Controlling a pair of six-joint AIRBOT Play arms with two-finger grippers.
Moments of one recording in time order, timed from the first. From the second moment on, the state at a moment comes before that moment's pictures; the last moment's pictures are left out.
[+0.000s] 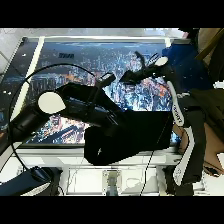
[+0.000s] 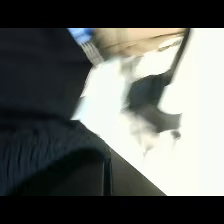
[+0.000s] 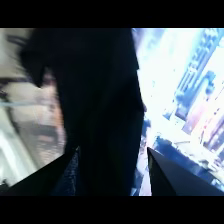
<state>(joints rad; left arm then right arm) -0.71 -1.04 1.20 0.85 -1.17 -1.32 0.14 -2.10 2.01 -0.66 1.34 1.26</state>
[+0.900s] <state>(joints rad) -0.70 -1.00 1.20 1.18 -1.32 -1.49 0.35 -2.24 2.01 -0.65 1.10 1.35</state>
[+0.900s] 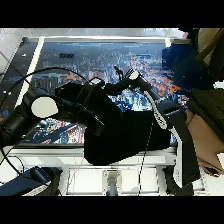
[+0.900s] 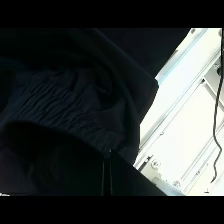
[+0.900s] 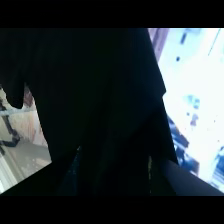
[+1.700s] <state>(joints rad) -0.69 -0.92 1.20 1.57 -1.33 -1.64 0.22 -2.05 2.07 -0.73 1.14 1.33</state>
